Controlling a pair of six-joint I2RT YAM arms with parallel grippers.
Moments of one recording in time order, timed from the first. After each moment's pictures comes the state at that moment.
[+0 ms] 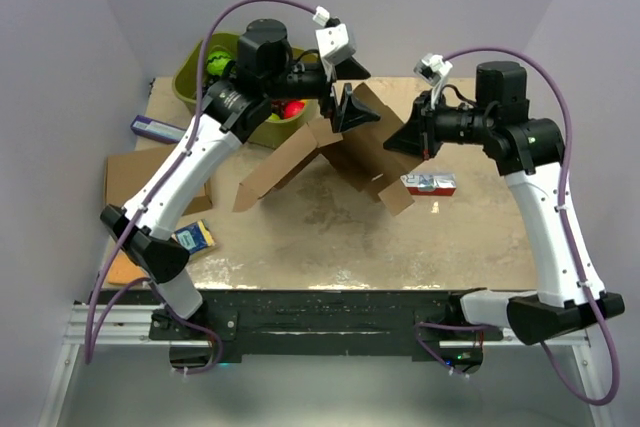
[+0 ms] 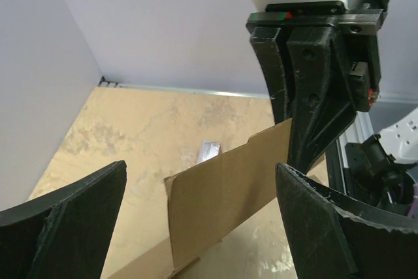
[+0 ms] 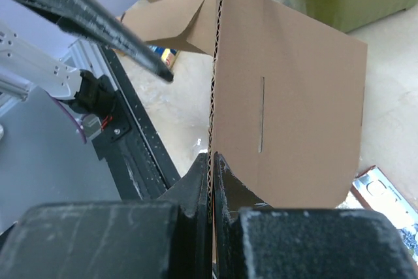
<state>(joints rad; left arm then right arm) -0.64 1.70 2.02 -0.40 0.75 0.12 0.24 1.28 1.71 -0.99 -0.80 -0.07</state>
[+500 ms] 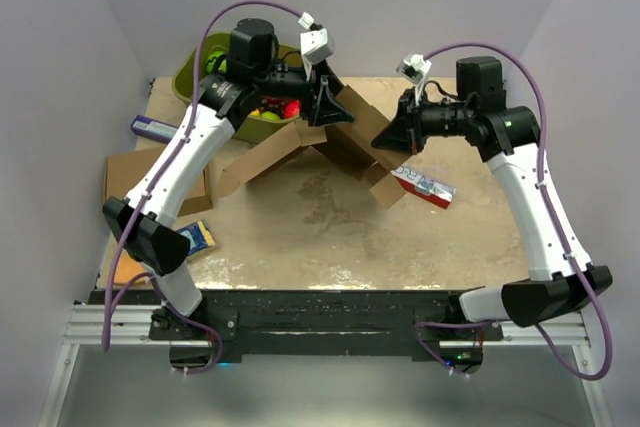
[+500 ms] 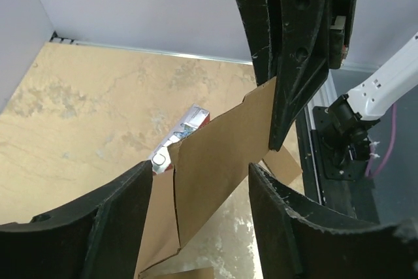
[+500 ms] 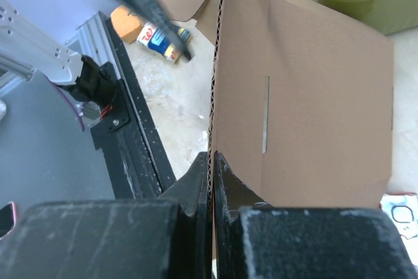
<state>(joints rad) -0.52 1.73 1.98 -0.51 0.98 0.14 0.26 1.37 1.68 -0.92 -0.87 -0.13</state>
